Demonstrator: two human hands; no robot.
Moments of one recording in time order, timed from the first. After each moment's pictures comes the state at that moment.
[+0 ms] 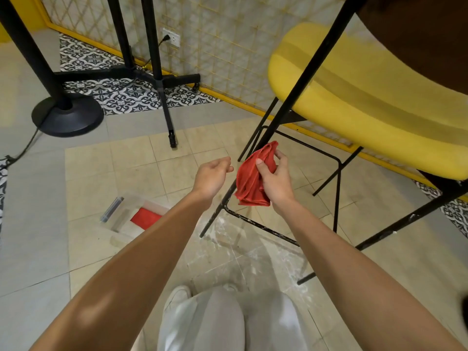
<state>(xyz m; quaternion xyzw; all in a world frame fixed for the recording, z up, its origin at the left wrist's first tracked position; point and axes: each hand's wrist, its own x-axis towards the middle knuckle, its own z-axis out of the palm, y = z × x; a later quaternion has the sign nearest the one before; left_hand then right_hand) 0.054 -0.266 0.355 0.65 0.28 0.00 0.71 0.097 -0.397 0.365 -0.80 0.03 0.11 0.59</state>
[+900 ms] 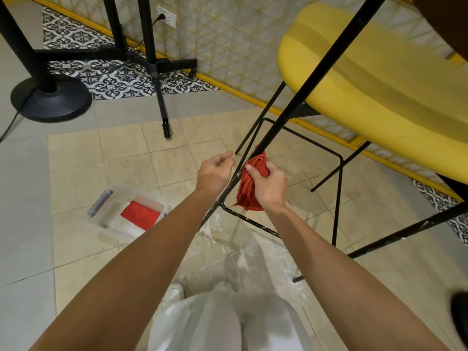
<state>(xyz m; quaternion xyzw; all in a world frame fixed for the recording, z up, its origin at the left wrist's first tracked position) 0.080 -0.271 0.319 0.66 0.28 0.01 0.70 0.106 -0.384 0.328 -0.87 0.01 0.02 0.49</state>
